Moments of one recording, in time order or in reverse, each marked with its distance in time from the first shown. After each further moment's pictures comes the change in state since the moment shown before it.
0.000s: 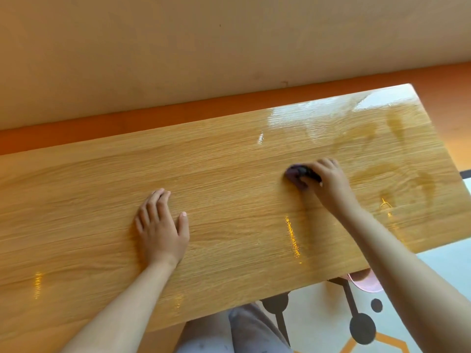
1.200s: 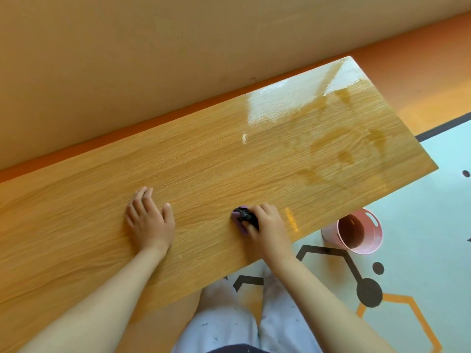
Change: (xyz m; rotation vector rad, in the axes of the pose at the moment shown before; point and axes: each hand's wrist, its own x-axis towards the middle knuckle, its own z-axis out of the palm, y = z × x) left_hand -0.003 -0.003 0.000 0.001 -0.024 0.034; right_hand -0.139 -0.116 0.054 0.231 0.043 0.301
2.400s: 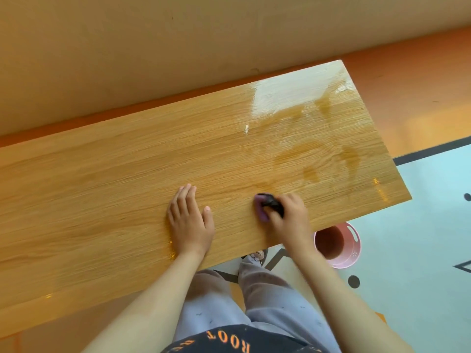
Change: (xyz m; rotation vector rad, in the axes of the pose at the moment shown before) left_hand -0.065 0.186 0.059 -0.053 -0.031 0.045; right_hand 0.054 0.136 -0.104 0.061 0.040 -0.020
